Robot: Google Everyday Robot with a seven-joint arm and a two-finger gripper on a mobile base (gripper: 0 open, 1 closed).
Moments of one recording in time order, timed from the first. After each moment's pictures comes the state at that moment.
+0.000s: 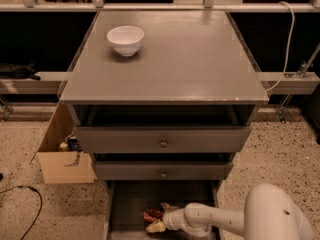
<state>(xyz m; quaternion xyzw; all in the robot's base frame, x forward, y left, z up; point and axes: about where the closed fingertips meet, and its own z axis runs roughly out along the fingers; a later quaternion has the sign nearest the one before) 0.489 0.015 0.125 -0.43 0.81 0.25 0.30</state>
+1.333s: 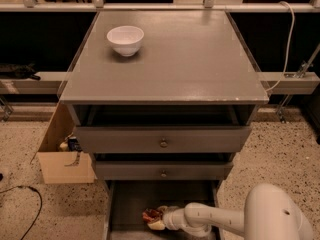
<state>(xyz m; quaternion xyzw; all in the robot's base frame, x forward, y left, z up) 0.489 0.015 0.125 -0.43 0.81 0.25 0.30</state>
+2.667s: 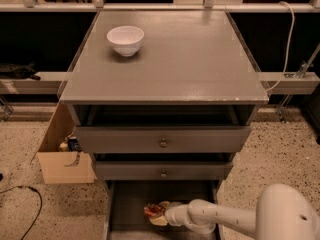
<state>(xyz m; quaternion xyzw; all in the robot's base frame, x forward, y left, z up) 0.496 0.010 0.157 -0.43 0.81 0.25 0.32</state>
